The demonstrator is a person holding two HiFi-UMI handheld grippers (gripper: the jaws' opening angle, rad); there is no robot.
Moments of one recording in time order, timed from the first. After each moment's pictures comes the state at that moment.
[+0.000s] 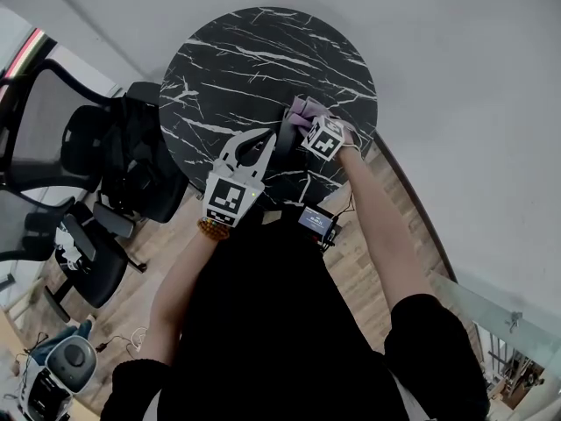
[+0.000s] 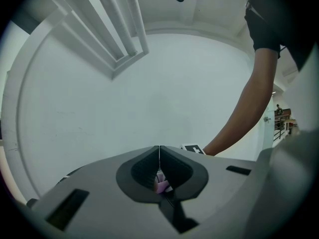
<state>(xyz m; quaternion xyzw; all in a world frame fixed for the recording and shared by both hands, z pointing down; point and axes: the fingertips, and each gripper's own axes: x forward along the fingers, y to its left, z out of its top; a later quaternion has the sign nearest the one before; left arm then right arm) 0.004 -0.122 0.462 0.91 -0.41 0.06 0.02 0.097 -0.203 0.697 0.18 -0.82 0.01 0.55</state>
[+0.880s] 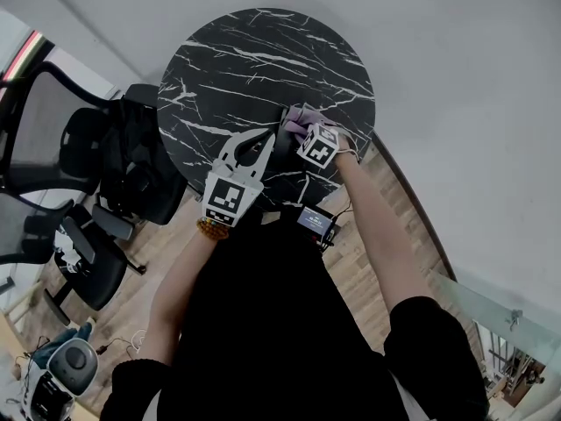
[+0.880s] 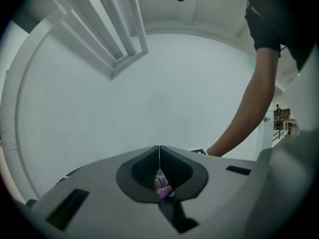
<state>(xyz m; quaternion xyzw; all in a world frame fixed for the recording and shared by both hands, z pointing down) 0.006 -0.123 0.463 0.91 -0.41 0.06 0.02 0.093 -0.185 0.706 0.17 -0.81 0.00 0.55</state>
